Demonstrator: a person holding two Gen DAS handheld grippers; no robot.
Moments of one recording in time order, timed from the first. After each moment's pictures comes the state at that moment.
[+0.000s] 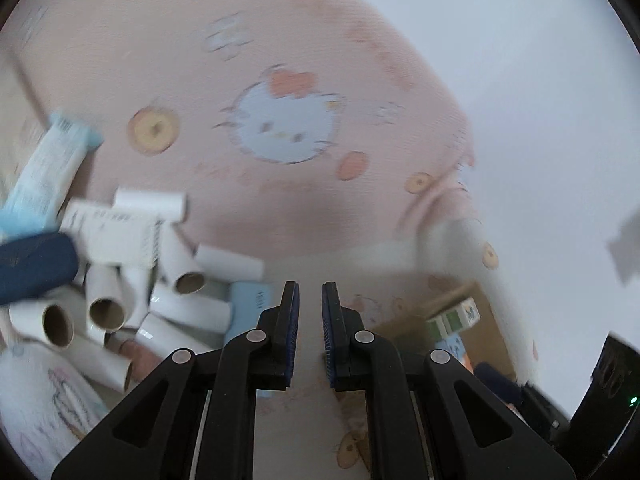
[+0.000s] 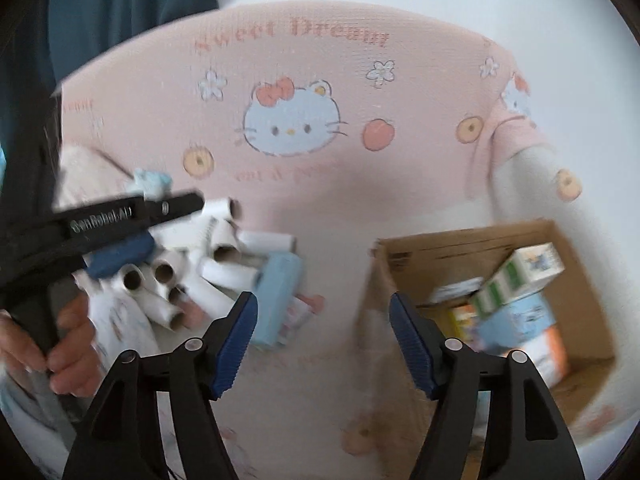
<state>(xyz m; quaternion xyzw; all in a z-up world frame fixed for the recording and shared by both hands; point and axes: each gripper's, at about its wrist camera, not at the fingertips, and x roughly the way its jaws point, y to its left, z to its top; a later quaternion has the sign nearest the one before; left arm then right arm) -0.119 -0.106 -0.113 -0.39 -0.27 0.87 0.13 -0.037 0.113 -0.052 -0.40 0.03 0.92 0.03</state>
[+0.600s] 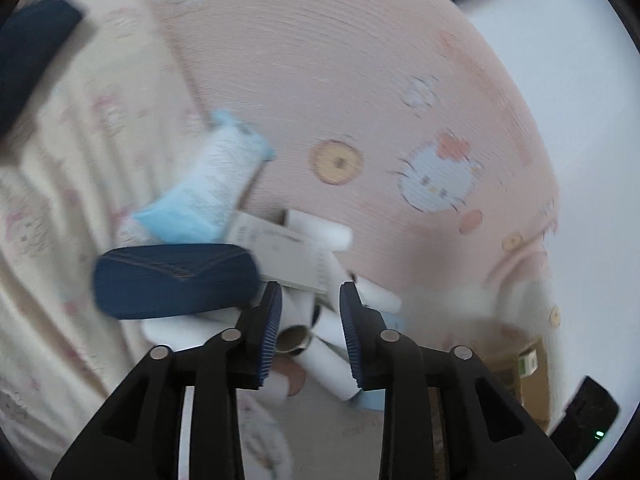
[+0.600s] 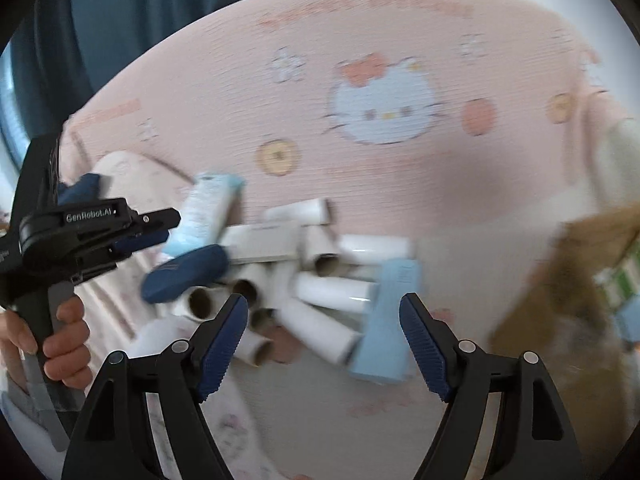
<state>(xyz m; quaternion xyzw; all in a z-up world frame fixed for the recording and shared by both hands) -0.095 -0.258 -0.133 -0.40 -0.31 0.86 -0.02 -0.096 0.018 -0.115 -0.39 0.07 0.91 -0.10</state>
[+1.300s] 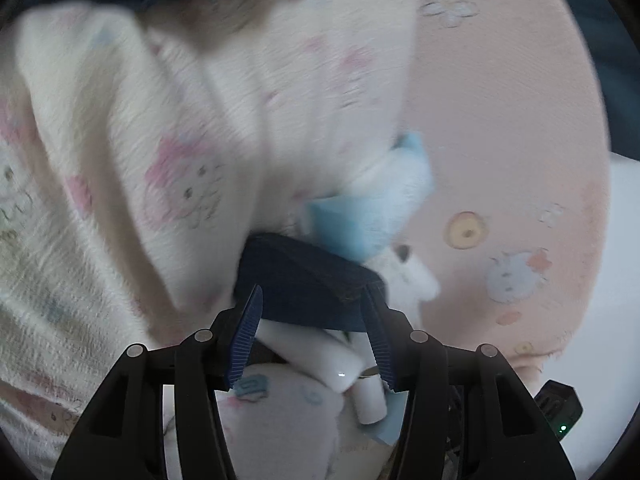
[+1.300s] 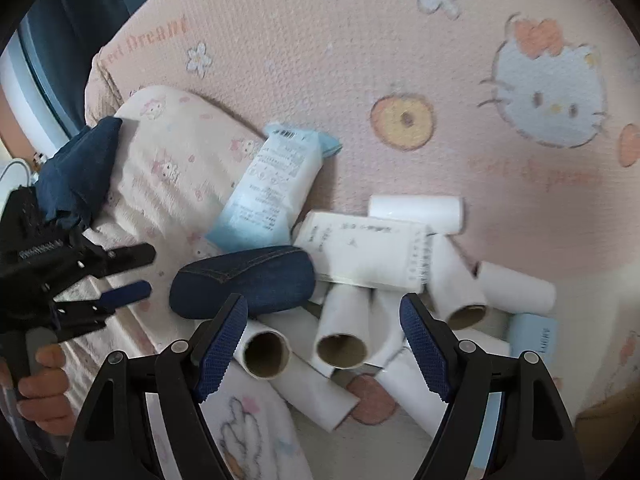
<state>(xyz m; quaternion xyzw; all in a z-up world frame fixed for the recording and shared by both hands) -0.073 -0.370 -0.201 -0.43 -0.49 0.74 -0.16 -0.201 -0.085 -0.158 -0.47 0.02 0.86 -0.21</state>
